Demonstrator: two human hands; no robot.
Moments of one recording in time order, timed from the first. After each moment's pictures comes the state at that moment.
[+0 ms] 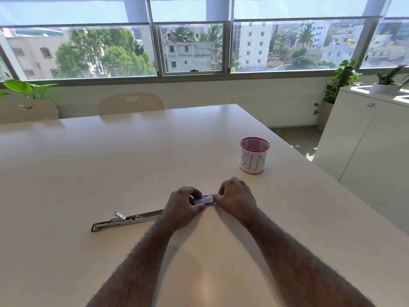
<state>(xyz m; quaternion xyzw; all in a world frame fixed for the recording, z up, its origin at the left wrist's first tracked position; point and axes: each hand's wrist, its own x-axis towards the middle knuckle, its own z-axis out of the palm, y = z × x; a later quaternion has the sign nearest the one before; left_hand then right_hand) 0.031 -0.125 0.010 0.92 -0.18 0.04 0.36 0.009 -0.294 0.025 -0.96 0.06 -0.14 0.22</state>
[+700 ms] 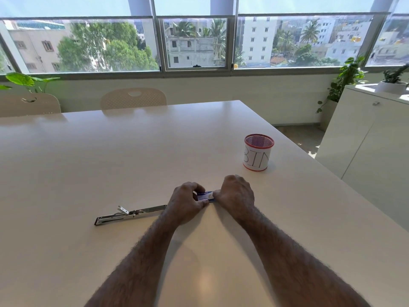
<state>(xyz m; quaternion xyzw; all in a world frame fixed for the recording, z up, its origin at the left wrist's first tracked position) 0.031 -0.125 0.010 0.91 -0.18 0.04 0.38 0.011 -0.275 0.030 -0.96 0.12 -0.13 0.20</state>
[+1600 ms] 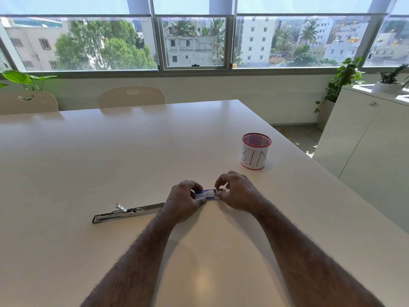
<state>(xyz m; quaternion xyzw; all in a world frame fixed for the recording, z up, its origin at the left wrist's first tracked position) 0.032 -0.125 0.008 0.91 -0.18 0.05 0.36 0.005 -0.309 0.033 -0.96 -0.05 -0.07 0.28</state>
